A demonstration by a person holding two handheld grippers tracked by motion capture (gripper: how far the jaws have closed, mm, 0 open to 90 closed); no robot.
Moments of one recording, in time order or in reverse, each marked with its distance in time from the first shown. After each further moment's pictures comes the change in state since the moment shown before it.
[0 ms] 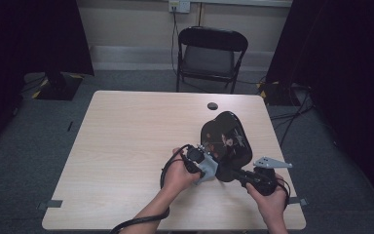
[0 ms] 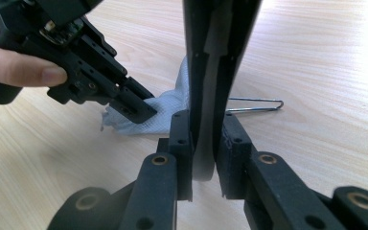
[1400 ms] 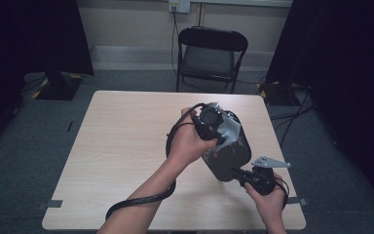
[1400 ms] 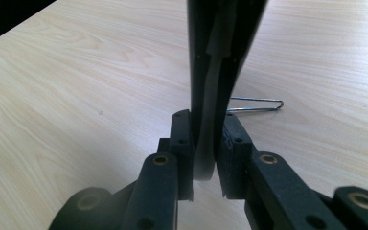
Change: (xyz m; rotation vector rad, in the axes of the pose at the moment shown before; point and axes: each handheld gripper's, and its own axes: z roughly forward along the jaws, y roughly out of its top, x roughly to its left) left arm -0.046 0.090 -0.133 -0.201 0.021 0.168; right arm 0.003 0.002 0.003 0.003 -0.013 0.000
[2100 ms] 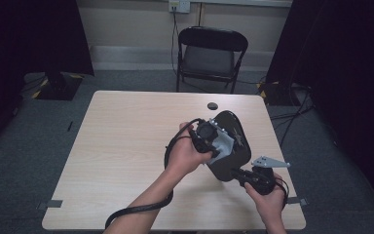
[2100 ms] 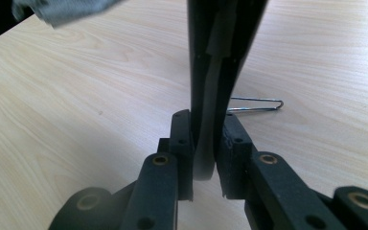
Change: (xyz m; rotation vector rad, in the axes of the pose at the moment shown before) left arm 0.005 -0.038 0.037 0.075 -0.017 -0.028; right arm 0.001 0.000 0.000 0.002 -0.001 0.001
